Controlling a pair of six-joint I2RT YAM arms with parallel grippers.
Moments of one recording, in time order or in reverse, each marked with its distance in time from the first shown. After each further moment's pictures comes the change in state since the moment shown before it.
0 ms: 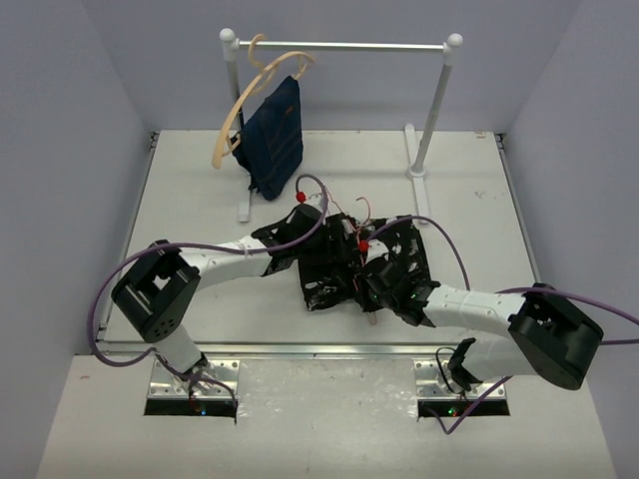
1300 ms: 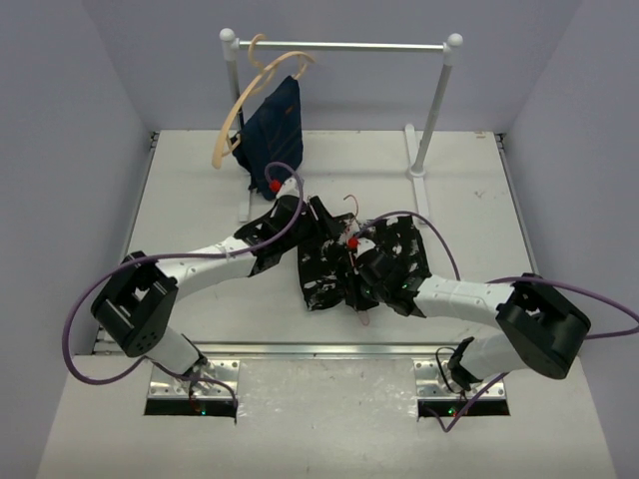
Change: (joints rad) left arm 0.038 -0.099 -0.038 0.101 -0.105 -0.158; right arm -0.015 0.075 0.090 -0.058 -0.144 0.003
